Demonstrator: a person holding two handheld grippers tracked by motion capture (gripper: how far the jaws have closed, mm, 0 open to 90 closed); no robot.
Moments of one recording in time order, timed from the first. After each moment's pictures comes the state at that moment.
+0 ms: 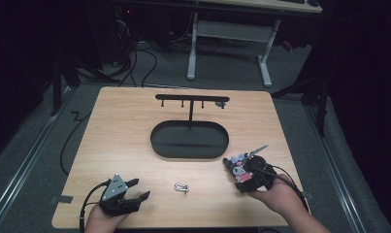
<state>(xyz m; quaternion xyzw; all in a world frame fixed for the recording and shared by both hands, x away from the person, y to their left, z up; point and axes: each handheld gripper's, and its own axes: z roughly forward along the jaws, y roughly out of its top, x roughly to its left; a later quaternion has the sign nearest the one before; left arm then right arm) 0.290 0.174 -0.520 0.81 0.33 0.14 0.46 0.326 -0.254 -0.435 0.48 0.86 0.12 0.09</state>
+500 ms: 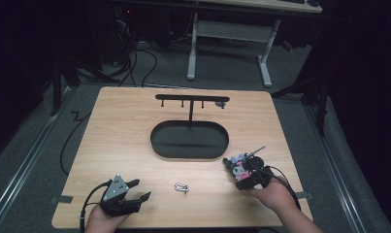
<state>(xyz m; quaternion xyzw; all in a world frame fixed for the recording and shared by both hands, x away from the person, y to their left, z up) 0.290 0.173 -0.521 0.81 0.33 0.14 0.46 0.345 -0.264 -0.475 0.53 0.84 0.10 0.08</state>
